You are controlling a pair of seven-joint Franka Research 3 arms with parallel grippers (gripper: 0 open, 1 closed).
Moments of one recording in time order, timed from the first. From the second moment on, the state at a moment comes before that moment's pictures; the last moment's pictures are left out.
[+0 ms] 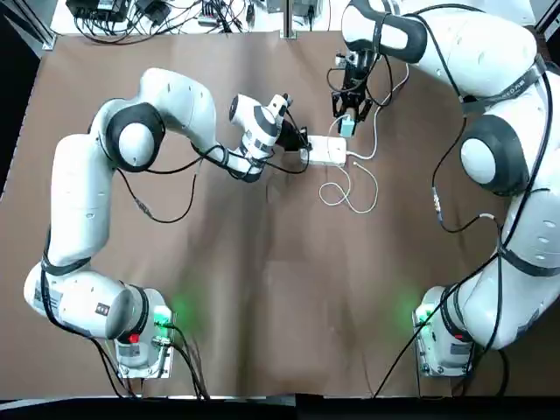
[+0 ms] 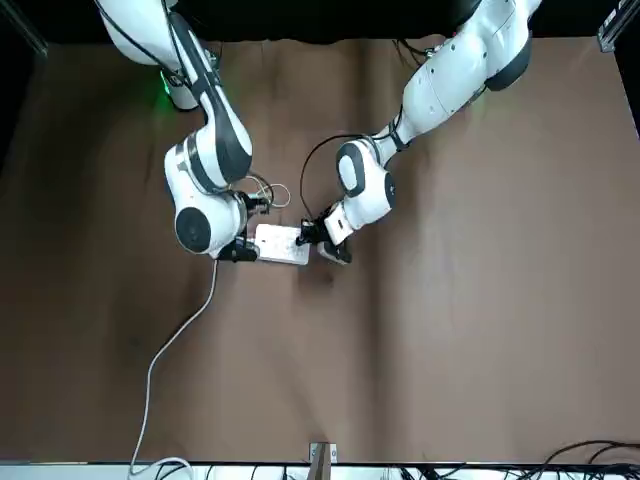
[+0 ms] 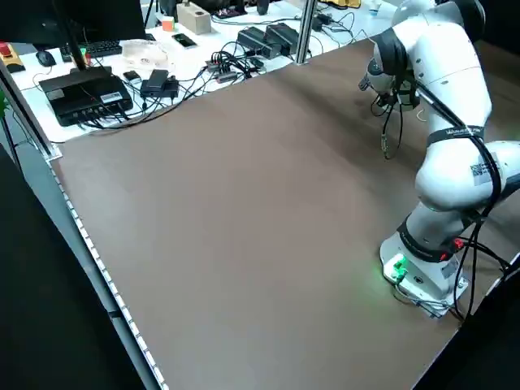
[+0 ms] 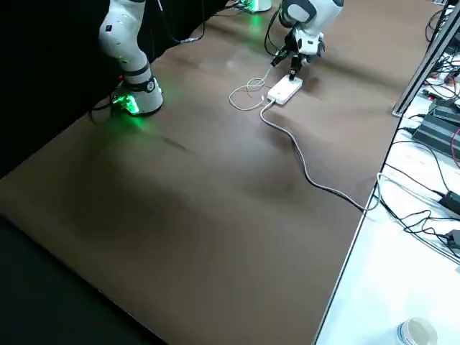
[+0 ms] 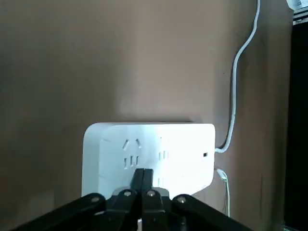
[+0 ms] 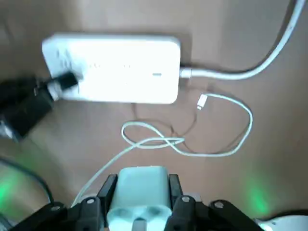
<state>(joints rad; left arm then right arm) -0.29 0.94 -0.68 -1.68 -1.18 3.03 0.57 0.53 0.49 -0.08 -1.61 0.38 1.68 0.43</state>
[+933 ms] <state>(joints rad) -0.29 0.94 -0.68 -1.68 -1.18 3.02 0.57 0.59 0.48 -0.08 -1.77 0.30 2.04 0.61</state>
